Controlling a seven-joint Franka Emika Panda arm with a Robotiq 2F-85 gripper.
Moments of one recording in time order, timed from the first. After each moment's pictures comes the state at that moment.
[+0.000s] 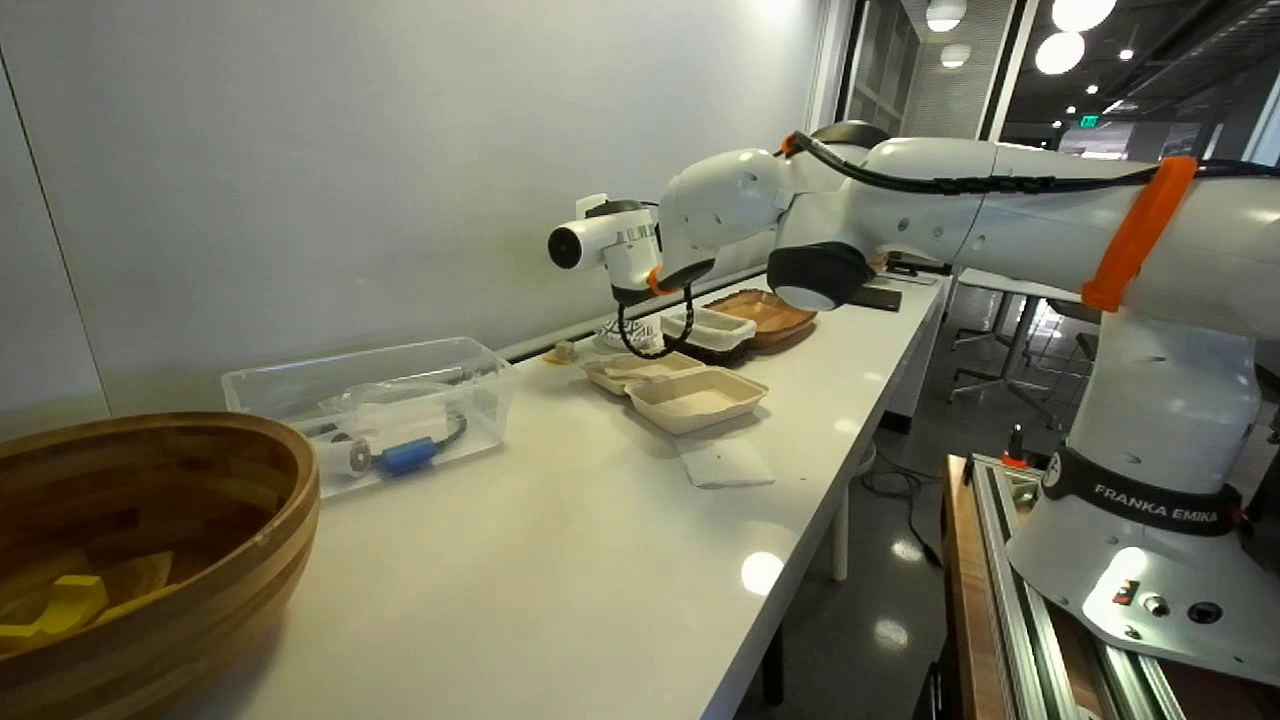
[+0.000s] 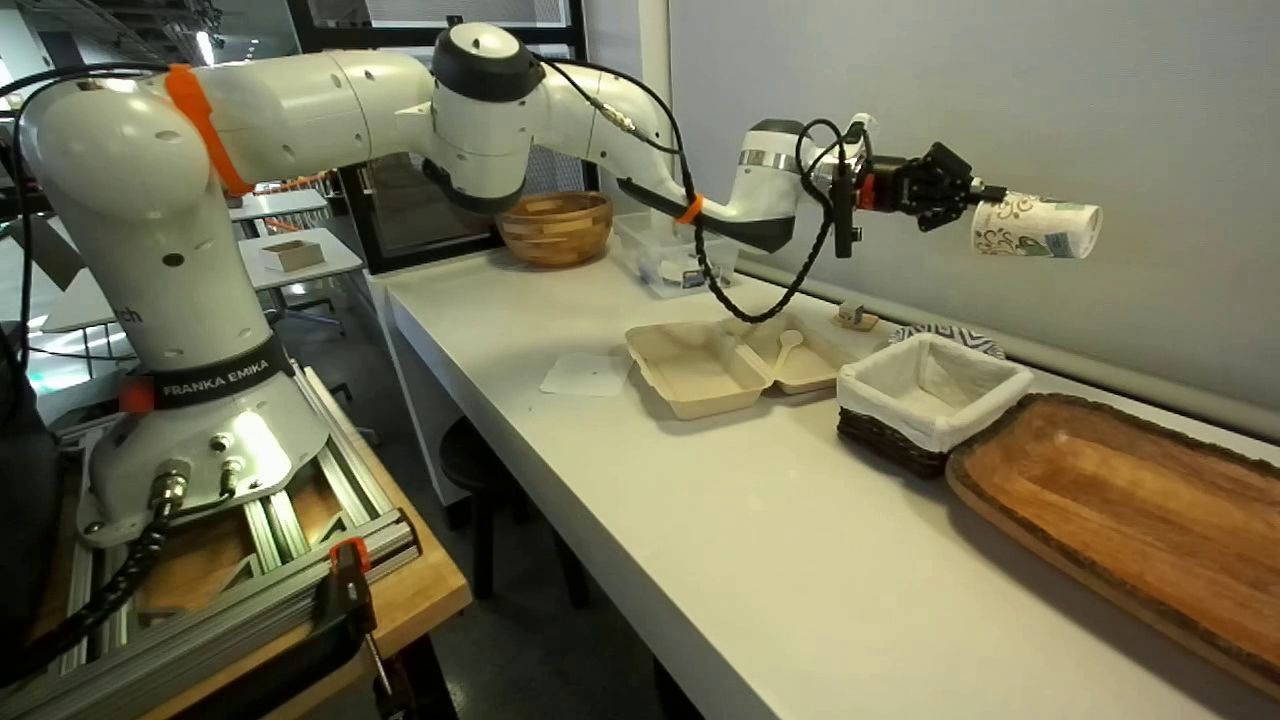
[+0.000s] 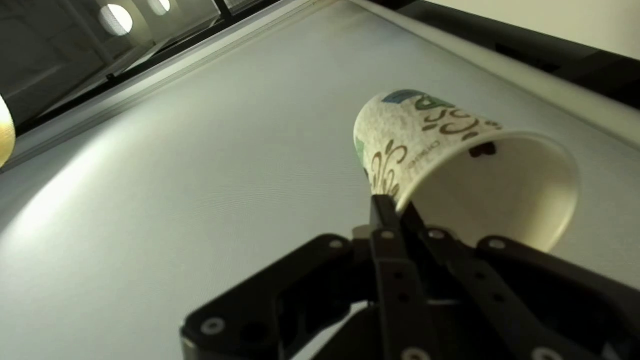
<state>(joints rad) 0.07 1.45 -1.06 -0.78 -0.69 2.31 0.80</state>
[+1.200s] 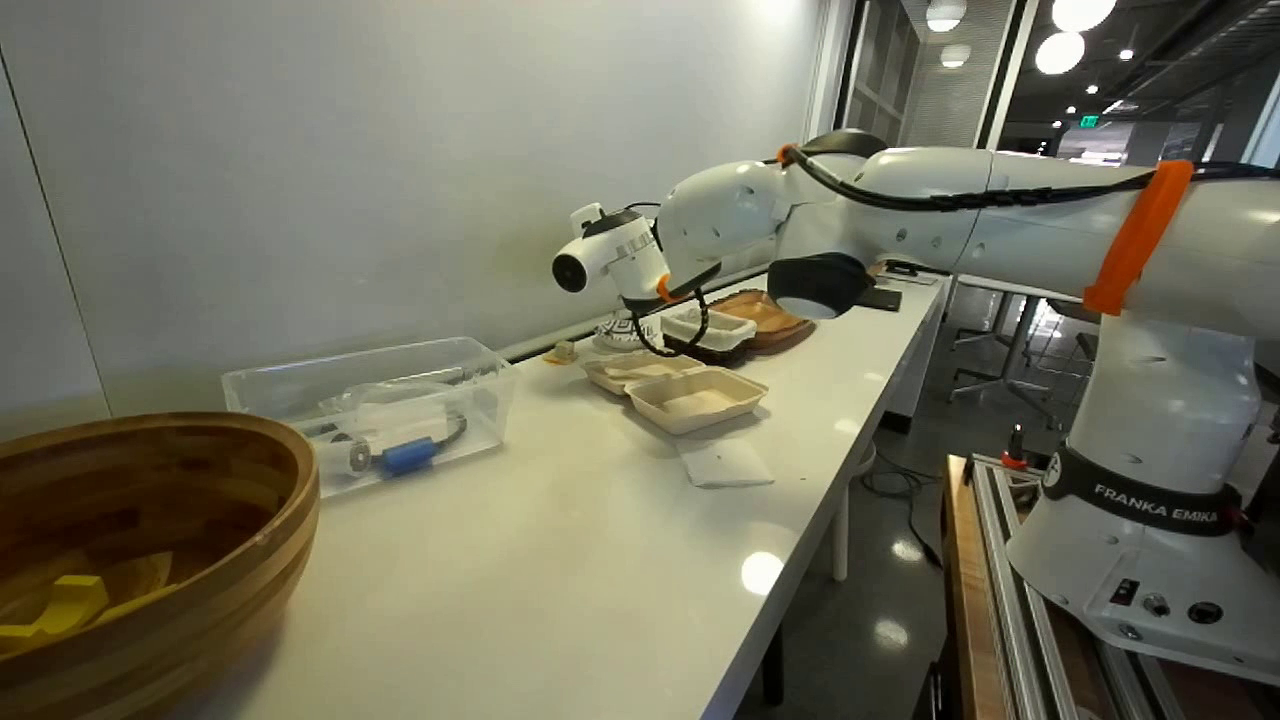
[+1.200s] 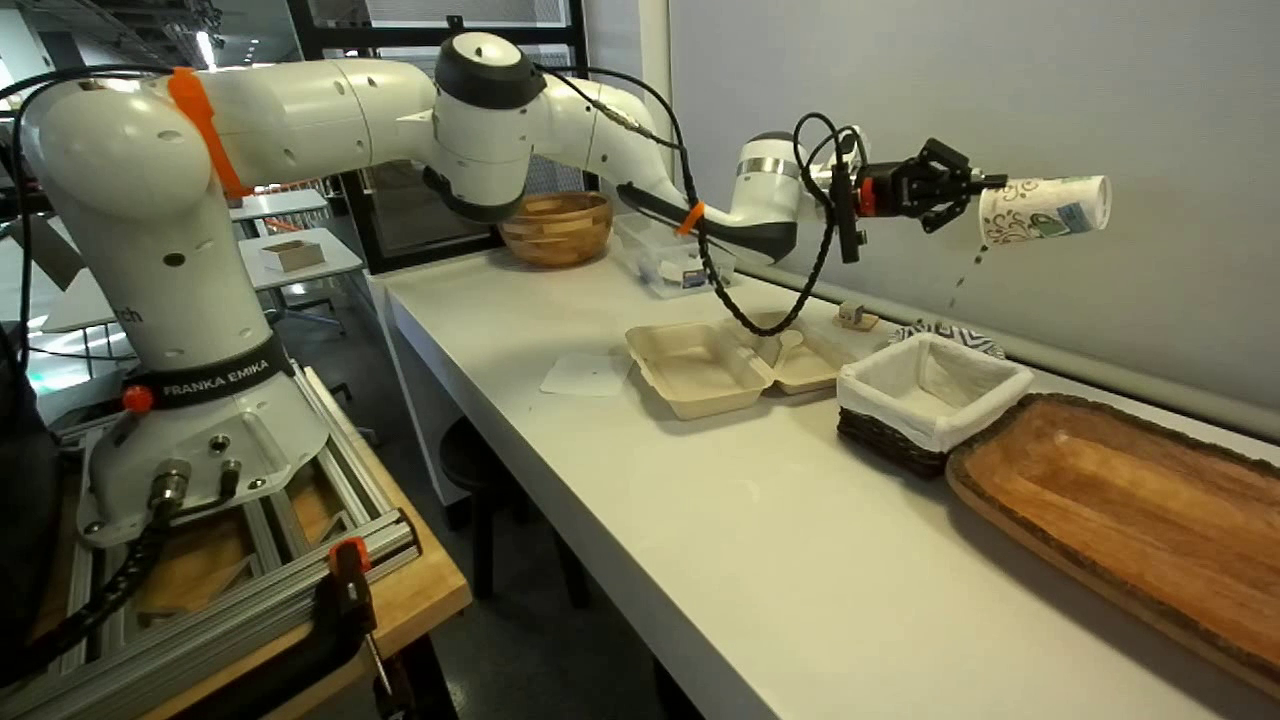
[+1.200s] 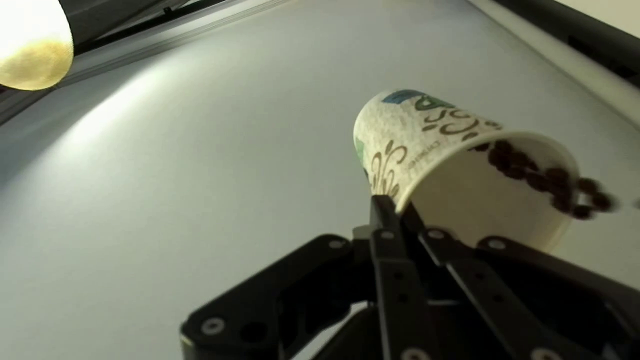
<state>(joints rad) 0.08 1.48 -1.08 -0.78 -0.88 2.27 0.82</state>
